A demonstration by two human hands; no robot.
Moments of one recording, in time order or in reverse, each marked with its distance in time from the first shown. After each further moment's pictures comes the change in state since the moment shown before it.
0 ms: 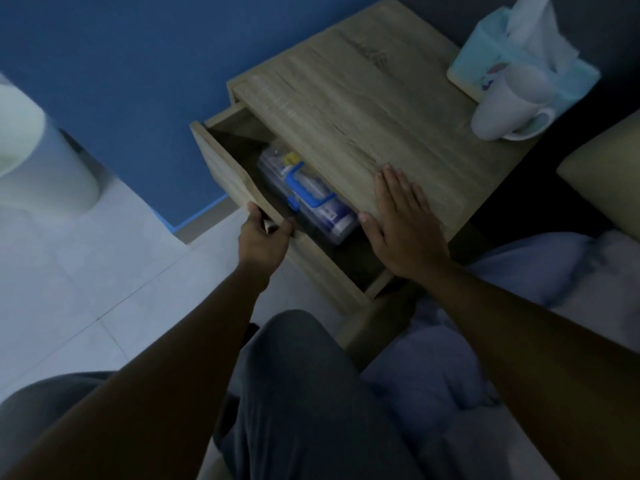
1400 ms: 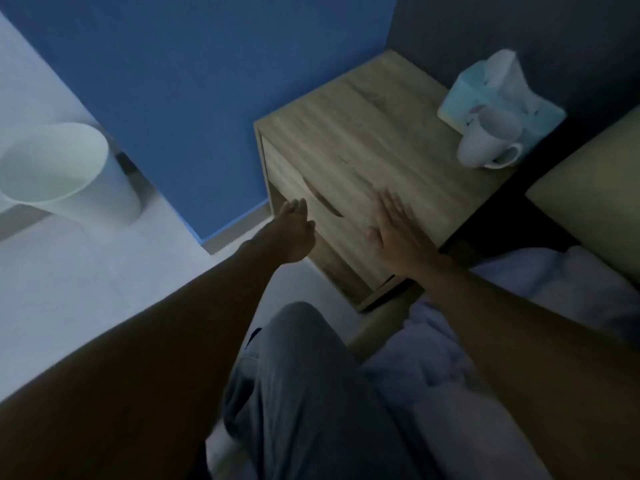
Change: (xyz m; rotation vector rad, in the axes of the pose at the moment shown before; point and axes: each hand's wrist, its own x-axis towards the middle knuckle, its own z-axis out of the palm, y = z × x) left_hand -0.041 0.109 -0.006 0.944 -0.346 0.206; right_hand -0.004 0.002 -0.036 0.110 -0.255 -0.022
